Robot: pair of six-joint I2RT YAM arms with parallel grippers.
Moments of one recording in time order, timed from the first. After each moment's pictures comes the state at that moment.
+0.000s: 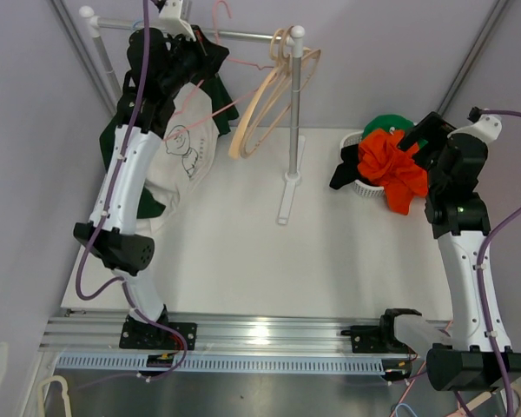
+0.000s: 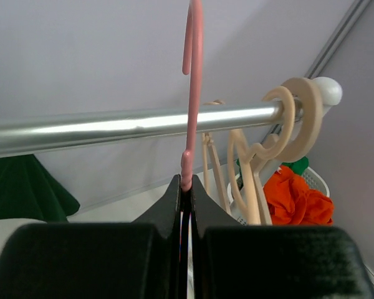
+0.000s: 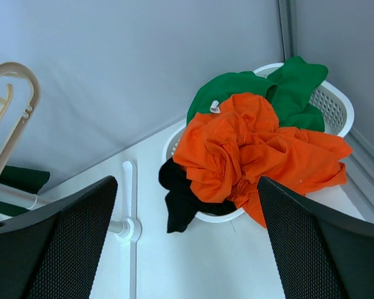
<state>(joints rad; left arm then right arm) -0.26 1.83 2.29 -0.40 0.28 -0.27 -0.01 1.07 1.28 -0.36 0.25 0.43</state>
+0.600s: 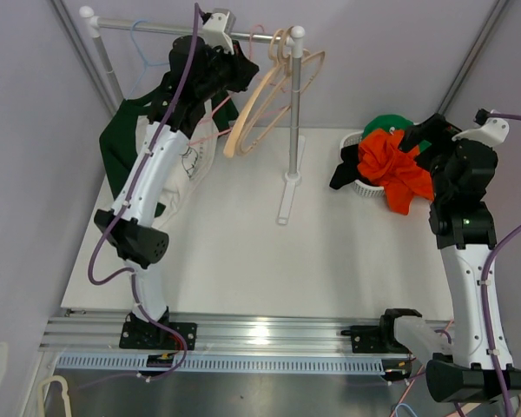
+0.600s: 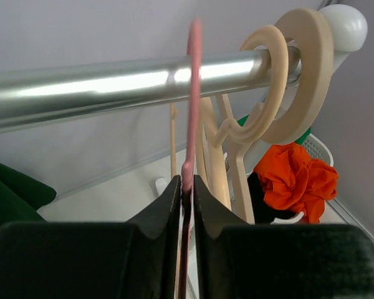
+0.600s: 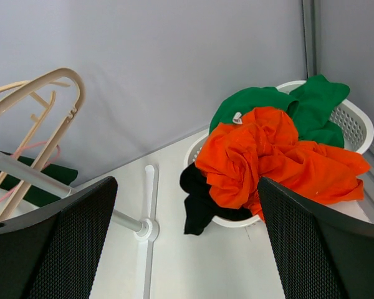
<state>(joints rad) -0.40 1.94 2.36 -0.45 0.23 -0.20 -0.01 0.99 1.27 -0.34 0.18 0.42</state>
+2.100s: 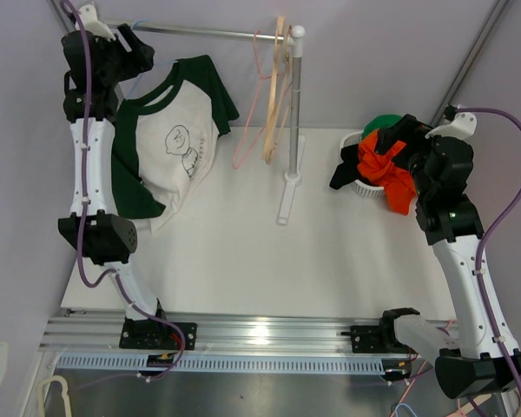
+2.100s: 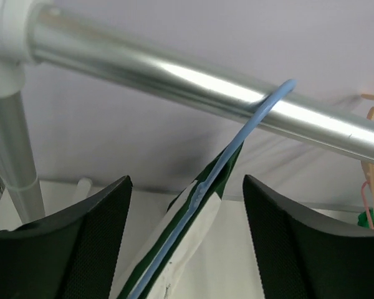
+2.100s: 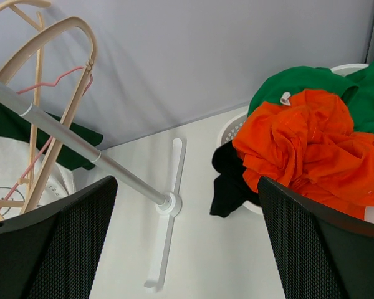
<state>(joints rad) 0.12 1.90 2.28 -0.44 0.20 -0.31 0.13 1.03 1.26 -0.31 0.15 0.41</state>
